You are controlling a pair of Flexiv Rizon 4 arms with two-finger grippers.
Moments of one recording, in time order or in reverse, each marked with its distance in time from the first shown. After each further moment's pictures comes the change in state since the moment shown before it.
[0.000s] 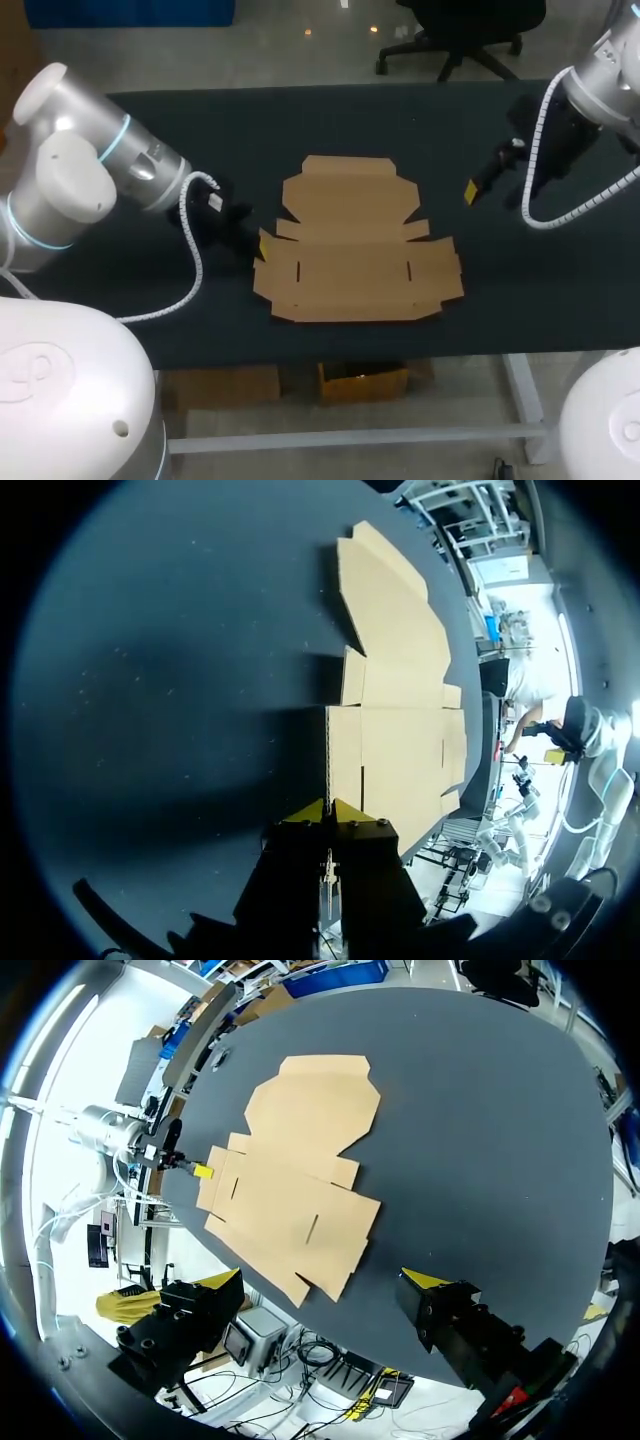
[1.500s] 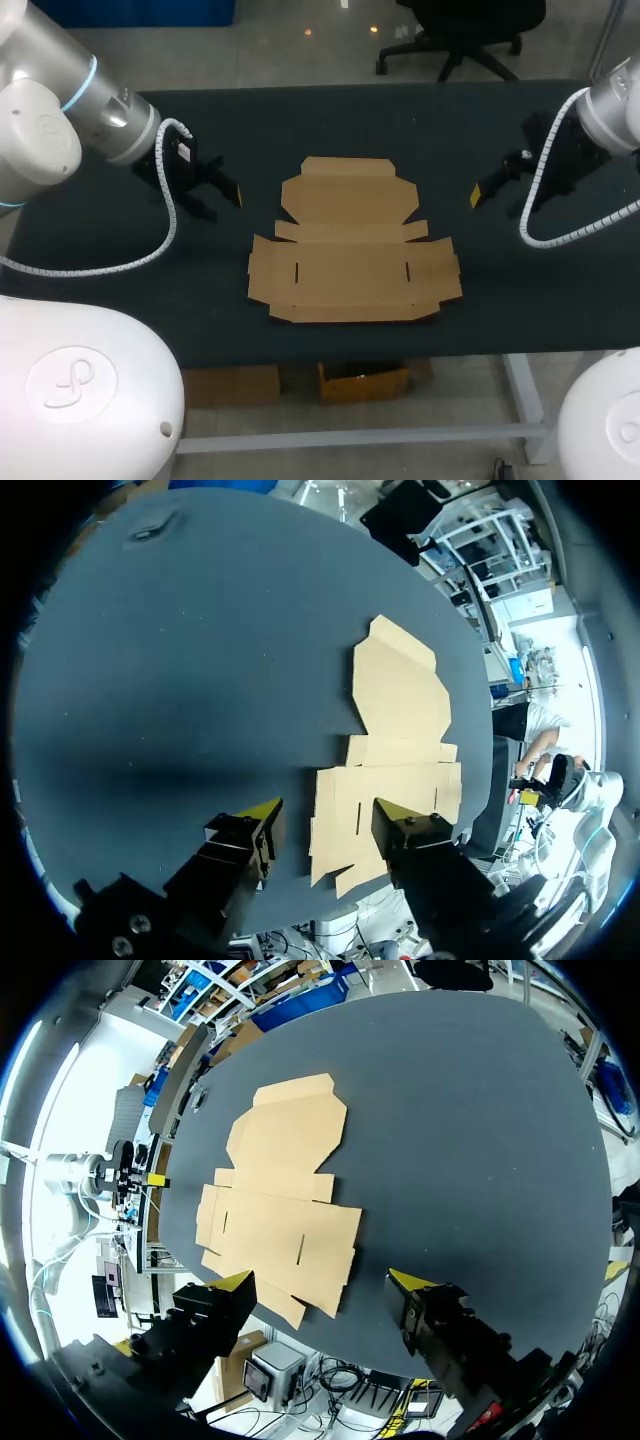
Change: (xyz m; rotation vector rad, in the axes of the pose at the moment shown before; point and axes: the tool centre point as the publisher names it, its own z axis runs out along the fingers) left arm 0.006 -0.039 -0.096 0.157 -0.146 -0.086; right arm -0.011 -0.004 0.008 -0.142 -0.003 0.162
